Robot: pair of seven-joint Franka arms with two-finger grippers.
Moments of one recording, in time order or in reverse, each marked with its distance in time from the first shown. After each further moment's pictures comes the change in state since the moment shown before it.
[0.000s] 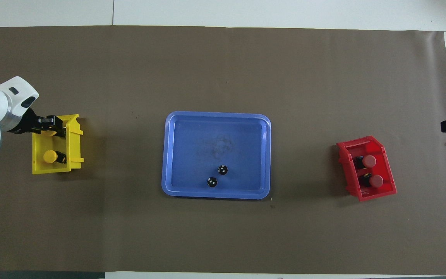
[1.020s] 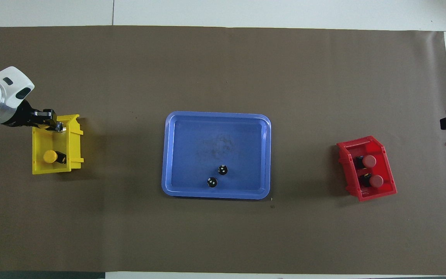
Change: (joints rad) left arm -0.017 0.019 0.005 0.029 0.000 -0.002 -0.002; right arm -0.010 0.000 0.006 -0.004 0.000 0.013 -0.004
